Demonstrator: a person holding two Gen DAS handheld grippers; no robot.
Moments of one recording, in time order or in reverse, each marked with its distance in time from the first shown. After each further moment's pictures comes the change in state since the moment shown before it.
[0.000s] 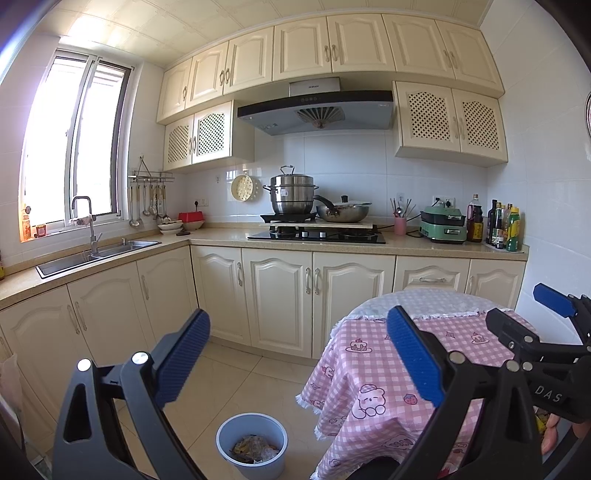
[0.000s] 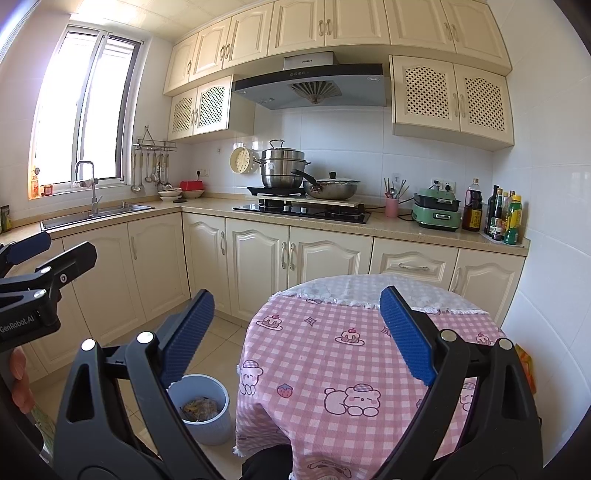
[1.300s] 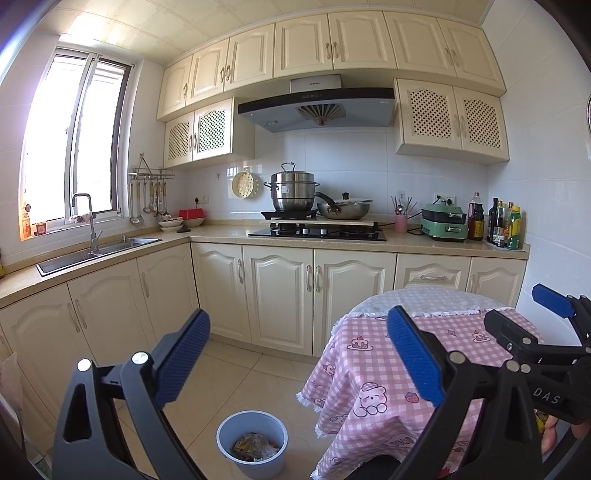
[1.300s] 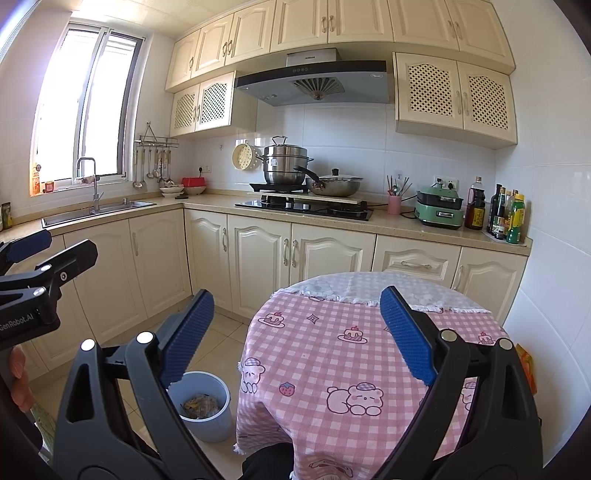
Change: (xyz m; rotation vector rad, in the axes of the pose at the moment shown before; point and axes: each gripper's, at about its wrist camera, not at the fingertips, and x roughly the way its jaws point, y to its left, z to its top) left arm 0.004 0.007 -0.008 0.002 0.010 0.000; right arm 0.004 -0.003 -0.009 -0.005 0.012 0.010
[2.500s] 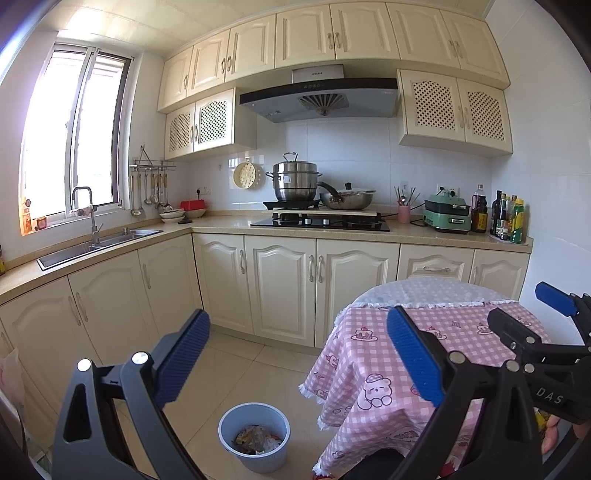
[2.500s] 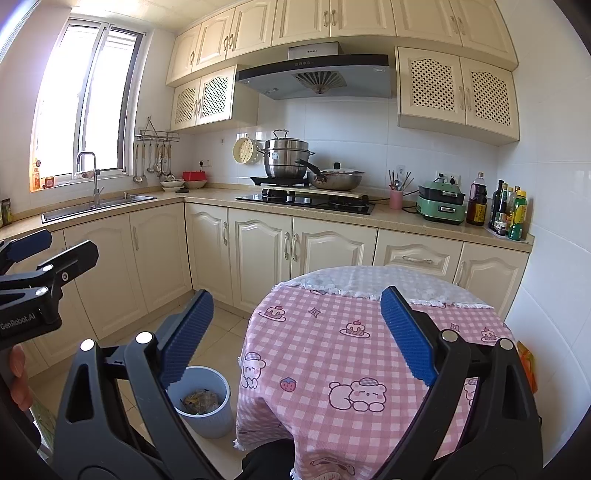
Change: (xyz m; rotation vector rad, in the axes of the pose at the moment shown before) left arm 0.009 0.009 -0.002 0.001 0.045 0.002; right arm 0.012 -0.012 -0.003 -0.007 0.026 0.015
